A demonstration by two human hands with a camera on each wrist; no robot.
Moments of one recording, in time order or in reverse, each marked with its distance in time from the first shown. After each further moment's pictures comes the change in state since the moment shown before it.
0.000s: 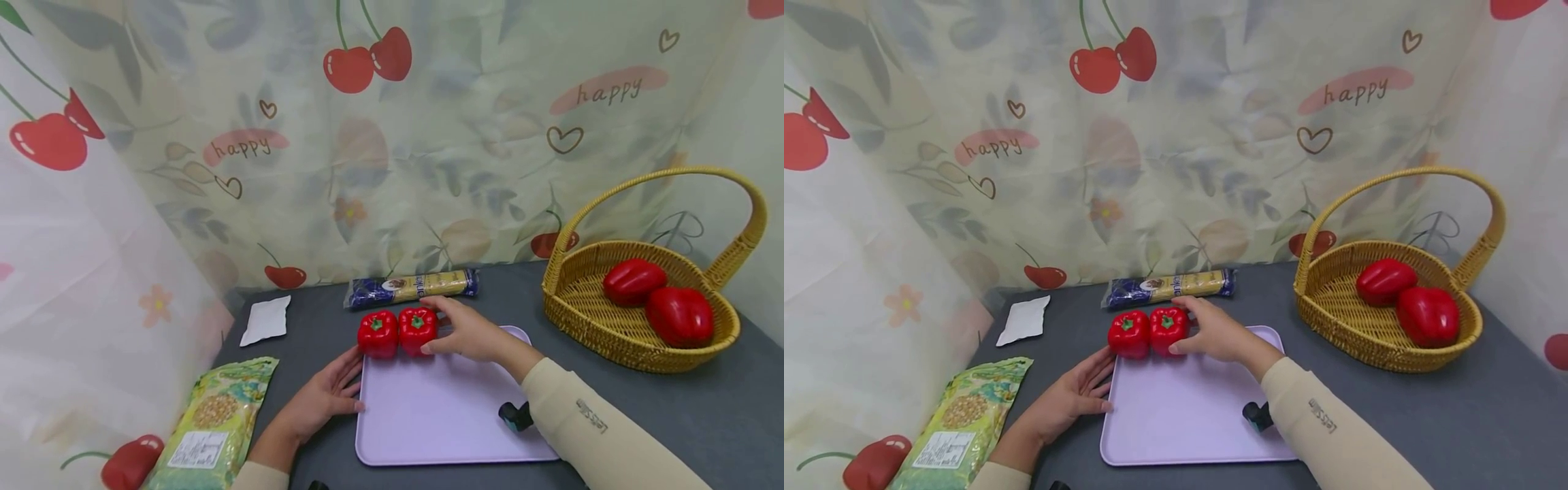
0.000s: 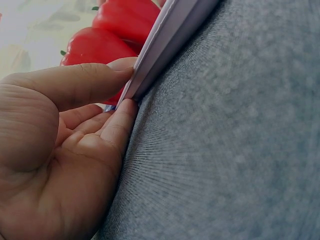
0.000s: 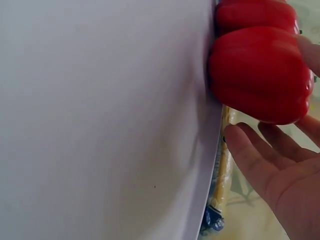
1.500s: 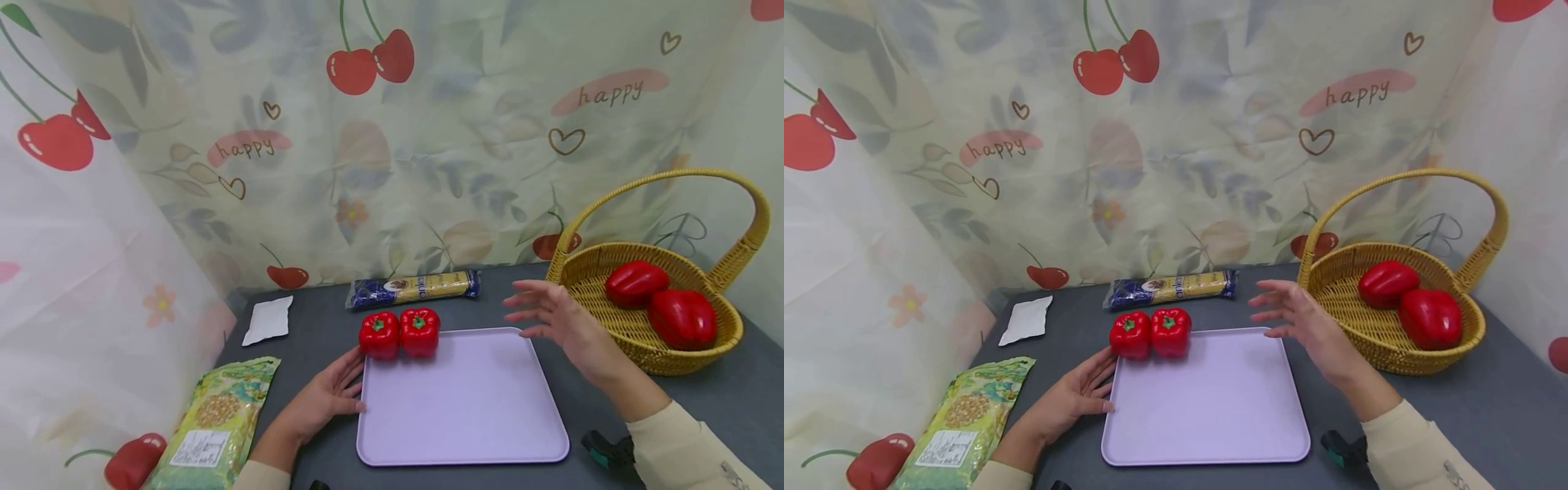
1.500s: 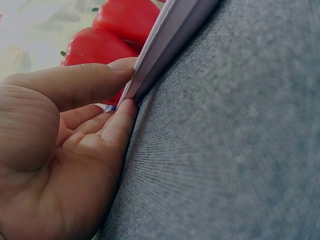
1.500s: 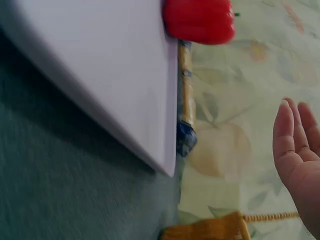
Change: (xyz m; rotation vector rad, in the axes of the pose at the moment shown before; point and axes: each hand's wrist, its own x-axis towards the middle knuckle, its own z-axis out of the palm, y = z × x) left_hand 0.000 -0.001 -0.001 0.018 0.005 0.005; right_hand -0.115 0.017 -0.077 0.390 0.184 -0.396
